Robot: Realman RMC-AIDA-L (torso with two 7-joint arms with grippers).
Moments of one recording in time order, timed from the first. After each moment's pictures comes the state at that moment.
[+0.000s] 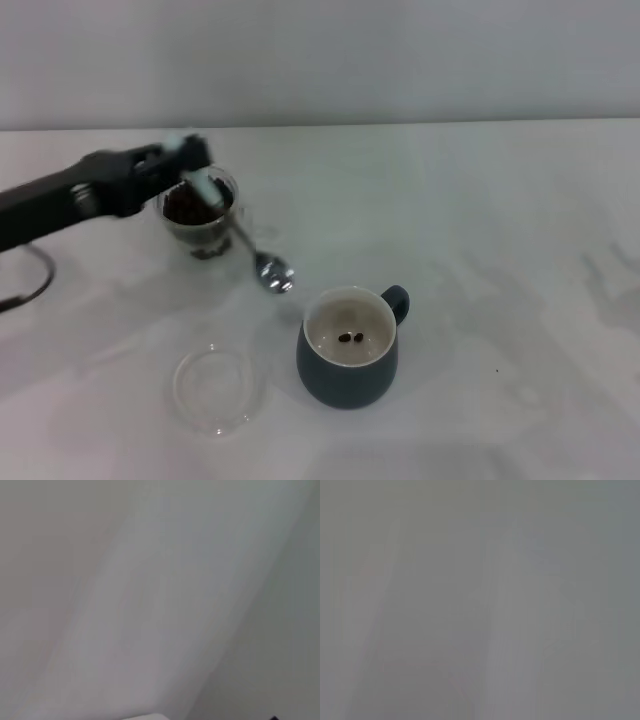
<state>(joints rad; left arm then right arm) -0.41 -2.03 1.06 0.82 1.41 1.47 -1.78 0.18 2.01 -1.77 -0.11 0.09 -1.68 0.23</state>
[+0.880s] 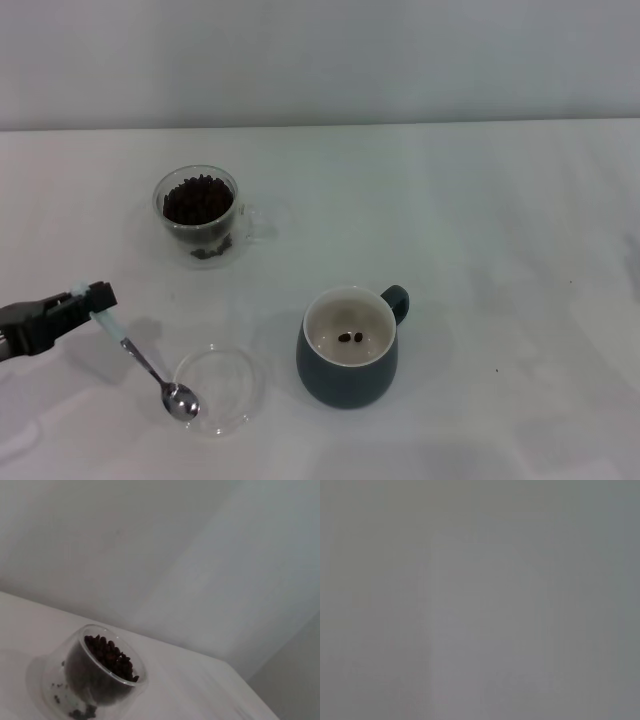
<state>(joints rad) -0.27 -1.94 1.05 0.58 1.46 1.47 -1.72 0.19 2.01 -1.72 -0.11 0.20 -1.67 0.41</state>
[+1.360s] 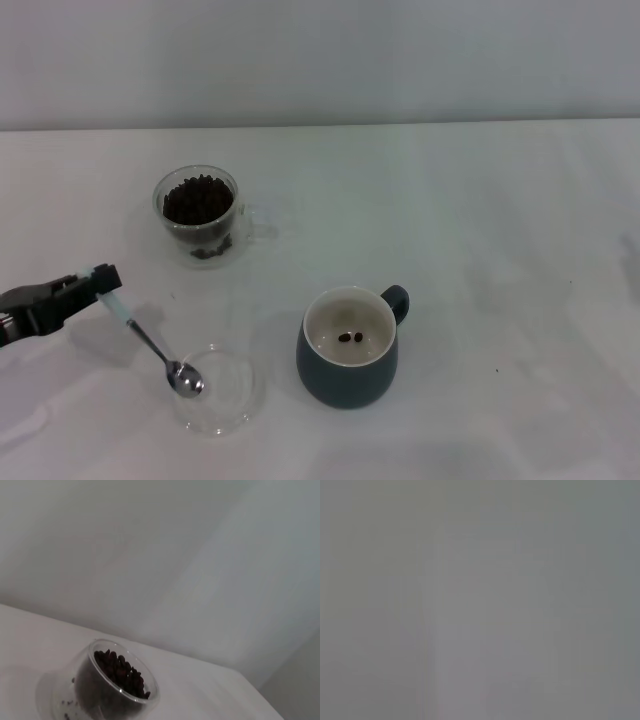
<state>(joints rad) -0.30 -1.95 1.02 0.55 1.46 1.43 -1.68 0.19 2.01 -1.73 -0.11 0.19 -1.67 0.41</state>
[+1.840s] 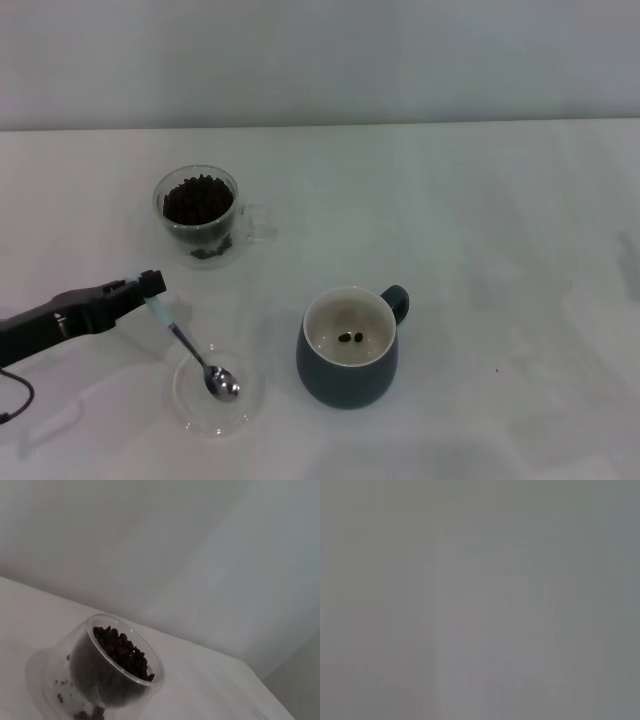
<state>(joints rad) -0.39 -1.98 1.03 0.42 1.48 1.36 -1.65 0.20 2.01 -1.72 -0.11 0.20 -1.66 0.41</state>
